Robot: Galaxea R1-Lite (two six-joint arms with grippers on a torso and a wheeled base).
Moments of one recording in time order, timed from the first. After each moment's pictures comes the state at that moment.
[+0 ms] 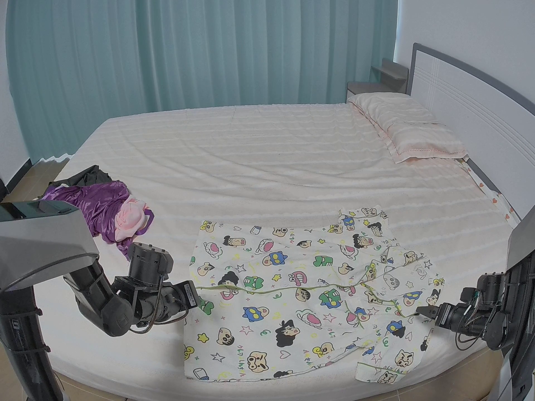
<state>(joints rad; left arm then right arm) -0.34 2.14 -0.57 -0.82 0.01 -0.59 -0.16 2.33 -0.02 -1.55 0.30 0.33</state>
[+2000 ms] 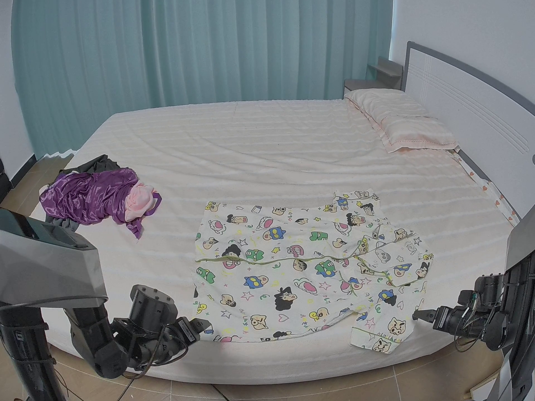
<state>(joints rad) -0.49 2.17 -0.29 -0.99 0.15 -1.01 -0.13 2.32 -0.02 -1.51 0.30 0.34</state>
